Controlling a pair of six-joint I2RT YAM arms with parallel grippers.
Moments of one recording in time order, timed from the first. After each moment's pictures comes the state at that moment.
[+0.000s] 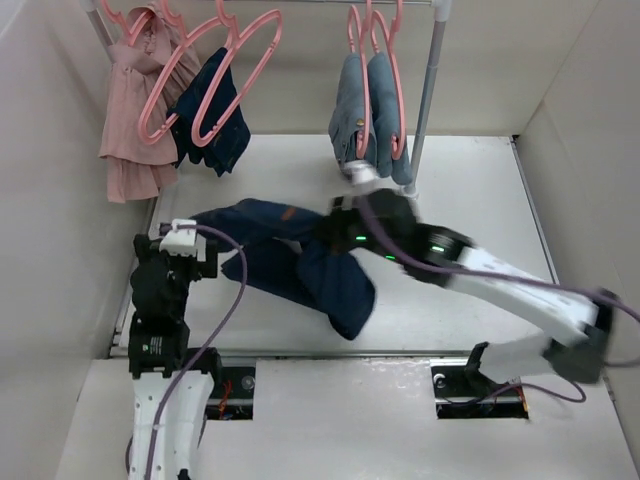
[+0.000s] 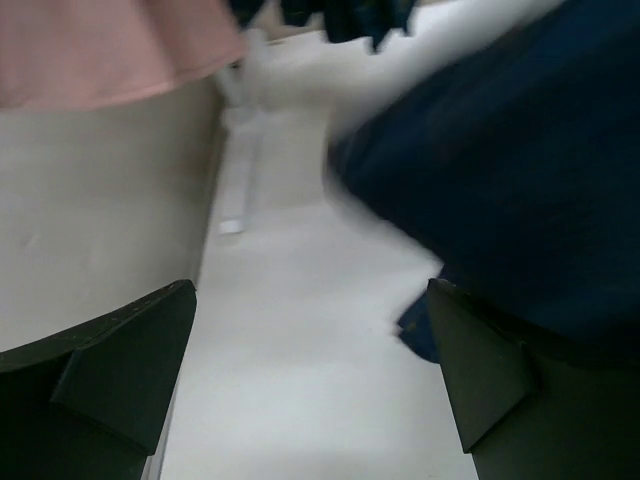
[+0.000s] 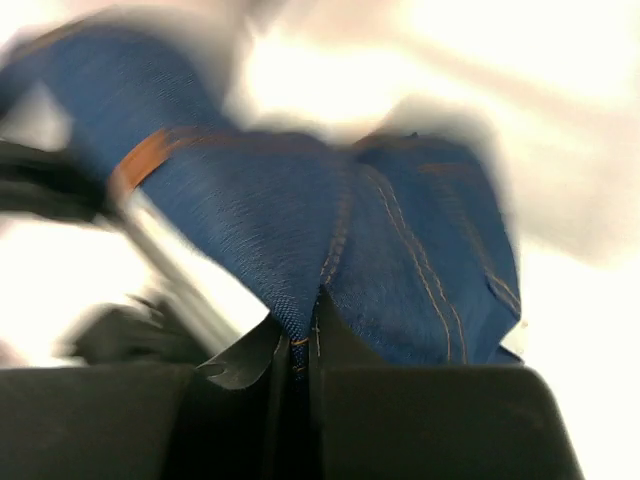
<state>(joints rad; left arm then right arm) 0.03 0.31 0.59 -0.42 -0.09 0.22 1.03 1.52 1.41 -0.35 0.15 0.45</state>
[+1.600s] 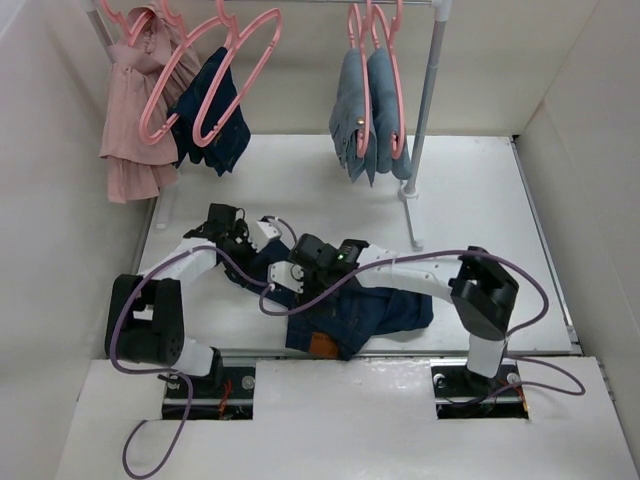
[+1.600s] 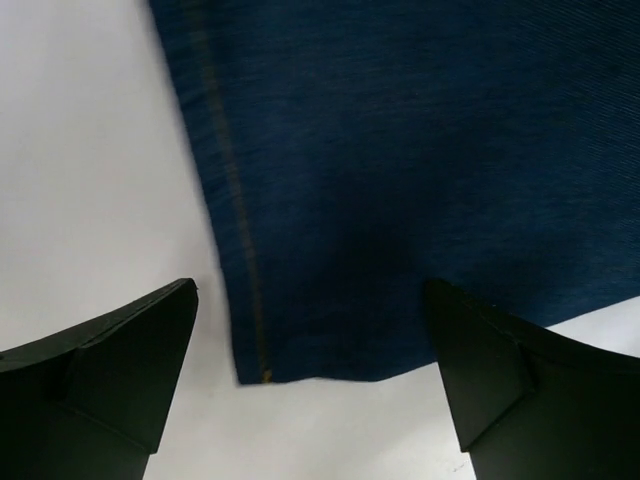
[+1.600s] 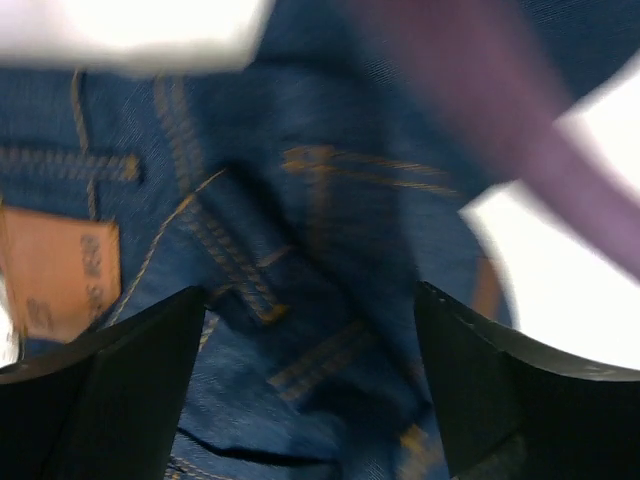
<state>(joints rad) -0.13 1.44 0.78 -0.46 0.26 0.77 1.08 1.83 1.38 -0.64 -0.07 -0.48</state>
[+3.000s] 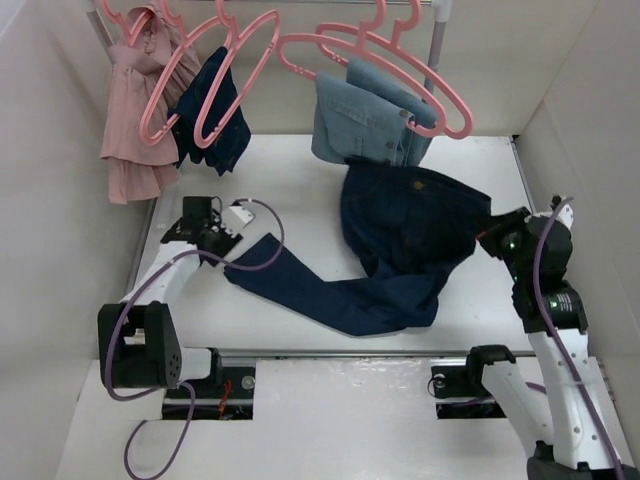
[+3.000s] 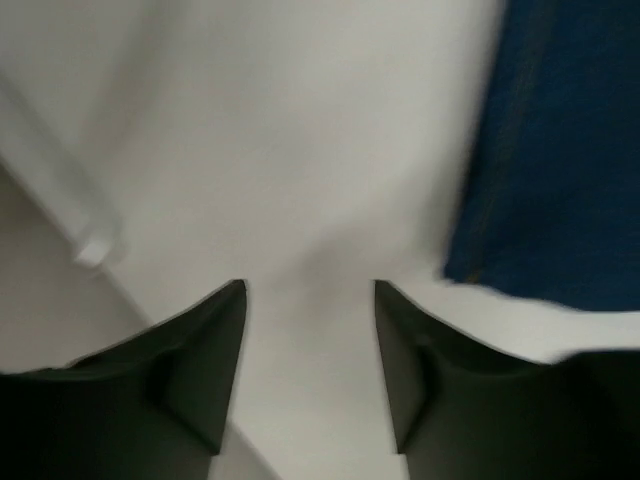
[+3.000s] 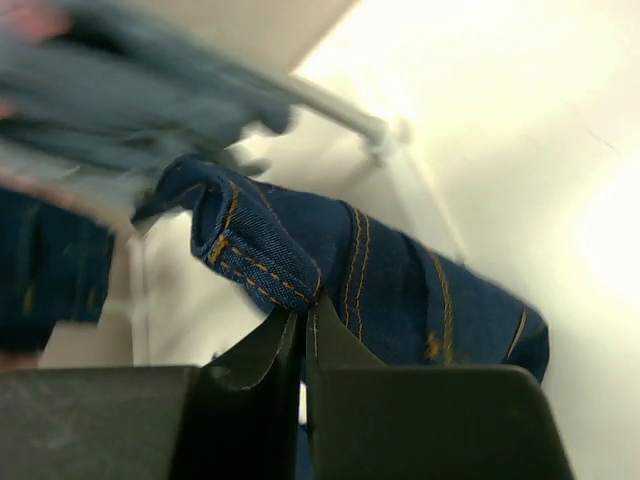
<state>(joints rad) 0.02 1.30 0.80 -0.43 0.00 0.80 0.08 0.67 0.89 -0.48 0.04 0.81</state>
